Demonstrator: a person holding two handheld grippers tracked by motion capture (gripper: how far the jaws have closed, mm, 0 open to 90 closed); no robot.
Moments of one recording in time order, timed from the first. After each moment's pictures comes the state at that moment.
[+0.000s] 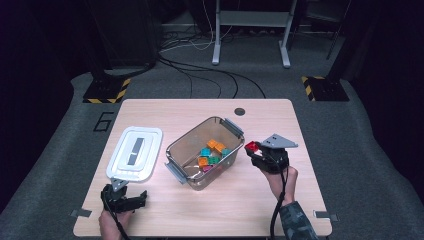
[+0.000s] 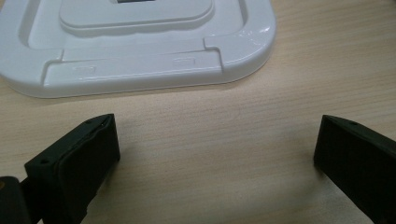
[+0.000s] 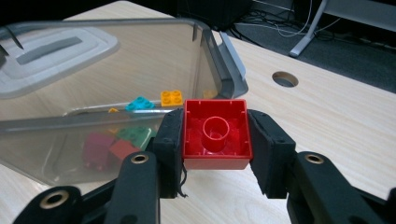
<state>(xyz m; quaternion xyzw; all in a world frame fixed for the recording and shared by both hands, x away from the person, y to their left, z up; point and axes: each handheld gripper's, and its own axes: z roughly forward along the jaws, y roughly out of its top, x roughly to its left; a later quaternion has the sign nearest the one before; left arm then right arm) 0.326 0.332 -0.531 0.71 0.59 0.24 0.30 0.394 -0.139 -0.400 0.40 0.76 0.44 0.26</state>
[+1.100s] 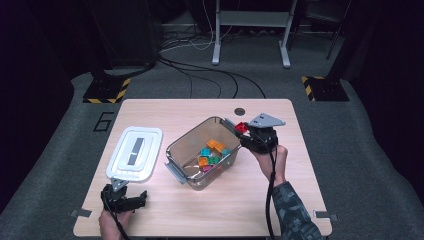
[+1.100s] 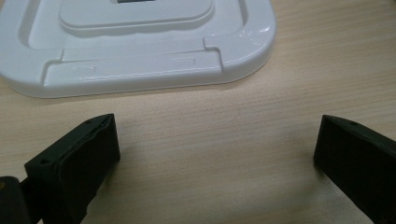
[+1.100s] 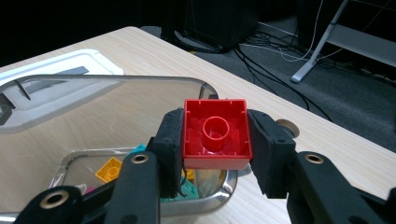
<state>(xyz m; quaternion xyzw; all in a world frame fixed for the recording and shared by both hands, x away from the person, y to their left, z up) 0.326 0.332 -0.532 0.71 0.59 0.24 0.30 0.430 -0.106 -0.359 0.35 0.77 0.45 0.28</state>
